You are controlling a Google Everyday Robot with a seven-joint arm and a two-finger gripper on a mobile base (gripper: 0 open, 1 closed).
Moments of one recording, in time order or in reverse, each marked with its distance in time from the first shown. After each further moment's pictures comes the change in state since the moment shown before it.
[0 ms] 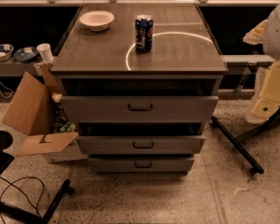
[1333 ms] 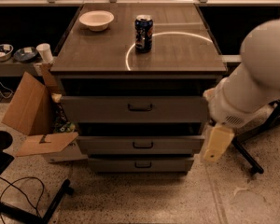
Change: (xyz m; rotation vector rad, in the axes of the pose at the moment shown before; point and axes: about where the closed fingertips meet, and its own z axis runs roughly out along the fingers) arm -0.007 0.040 0.158 -0.070 -0.022 -0.029
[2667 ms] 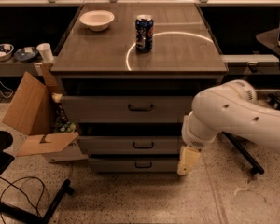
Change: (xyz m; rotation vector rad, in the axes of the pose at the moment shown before) arm 0.007 -0.004 0.157 0.010 0.041 0.021
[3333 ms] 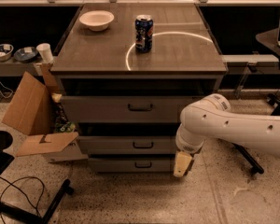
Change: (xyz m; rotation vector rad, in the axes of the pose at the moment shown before) arm 0.012 -0.013 0.097 -0.046 0.057 0.009
